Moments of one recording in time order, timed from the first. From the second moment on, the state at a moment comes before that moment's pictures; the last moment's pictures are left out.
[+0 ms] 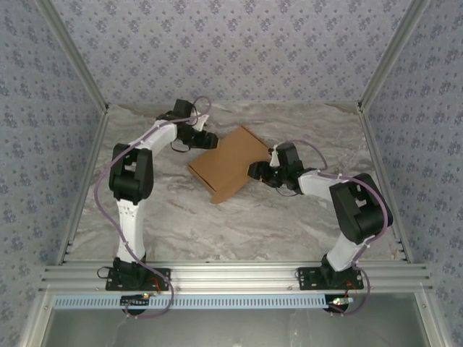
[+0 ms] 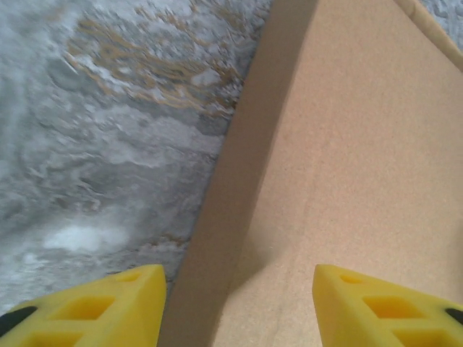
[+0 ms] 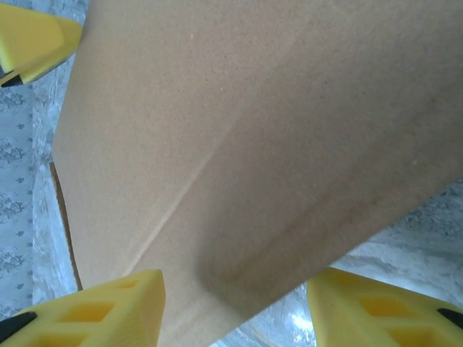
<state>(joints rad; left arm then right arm) -0.29 2.21 1.78 -0.67 0.54 -0.06 0.40 1.70 0.82 0.13 -0.45 0.74</state>
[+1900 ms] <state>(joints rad) -0.27 2.05 1.34 -0.31 0.81 -0.27 0.33 1.57 0.77 0.35 -0.58 0.92</state>
